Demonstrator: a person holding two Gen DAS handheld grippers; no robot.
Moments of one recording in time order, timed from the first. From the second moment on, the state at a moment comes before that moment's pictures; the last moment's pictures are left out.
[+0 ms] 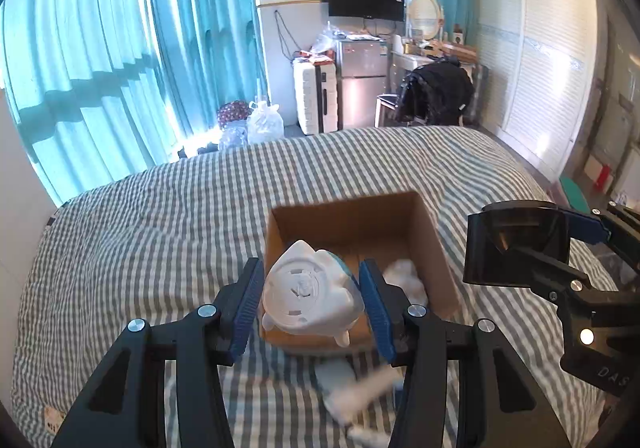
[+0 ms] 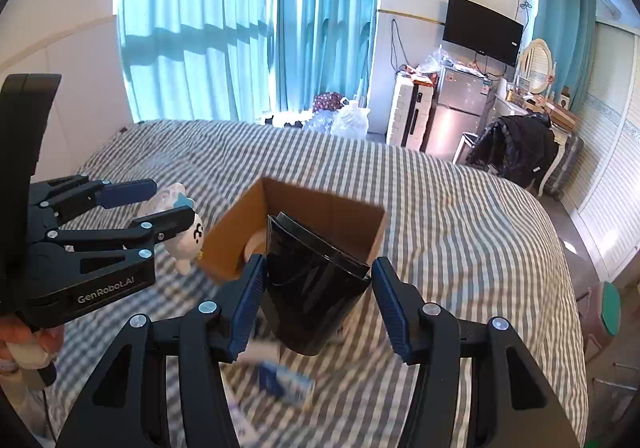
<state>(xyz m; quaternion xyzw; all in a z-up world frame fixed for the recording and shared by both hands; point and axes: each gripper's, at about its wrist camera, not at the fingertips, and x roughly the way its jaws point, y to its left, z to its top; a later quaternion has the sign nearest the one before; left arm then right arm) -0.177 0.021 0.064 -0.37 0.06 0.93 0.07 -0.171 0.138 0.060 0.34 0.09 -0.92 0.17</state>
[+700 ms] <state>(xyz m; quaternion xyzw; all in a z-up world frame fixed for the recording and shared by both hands) -0.301 0.008 -0.070 -0.45 0.04 0.89 0.06 -0.318 0.113 -0.065 0.43 0.06 -0.88 0.18</state>
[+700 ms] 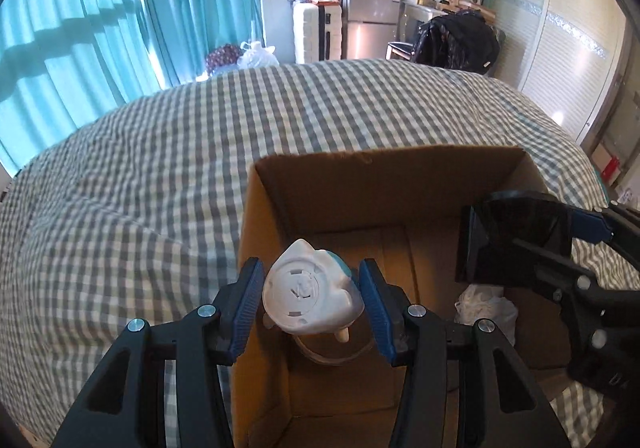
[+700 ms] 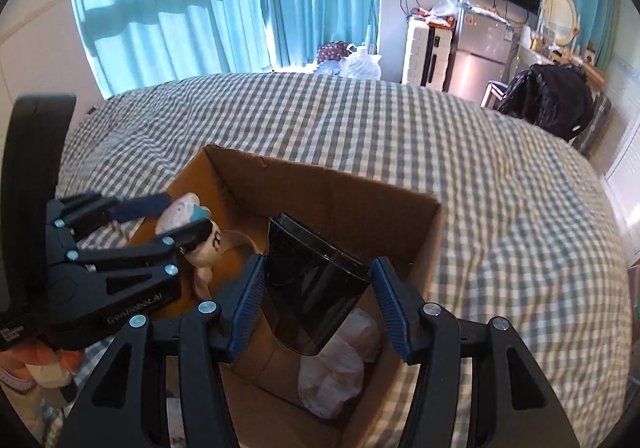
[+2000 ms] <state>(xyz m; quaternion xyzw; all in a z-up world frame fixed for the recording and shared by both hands) -0.074 0.002 -0.038 -0.41 0.00 0.91 -0.04 -0.076 0.185 -0.030 0.36 0.09 -0.91 0.17</state>
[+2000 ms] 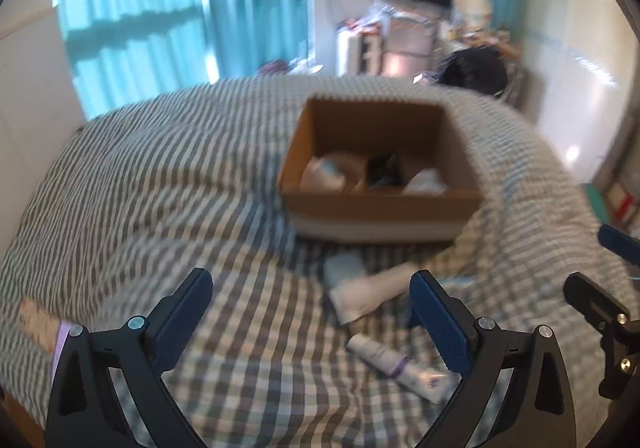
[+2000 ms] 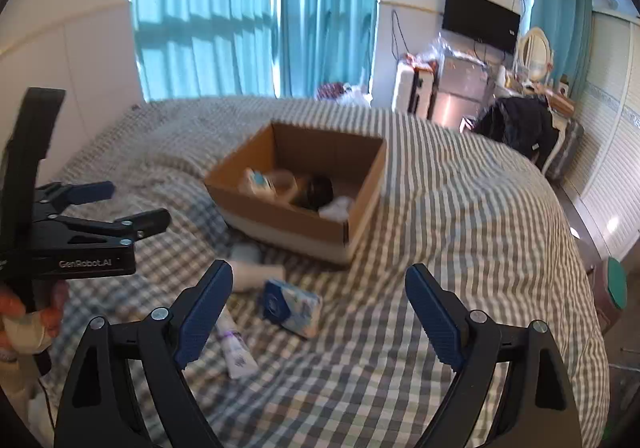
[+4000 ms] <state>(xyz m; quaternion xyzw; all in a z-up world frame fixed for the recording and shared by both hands) -0.081 -0.008 -0.119 -0.49 -0.02 0.87 0.02 -0.158 0.107 -0.178 0.53 0.09 -0.83 0.14</state>
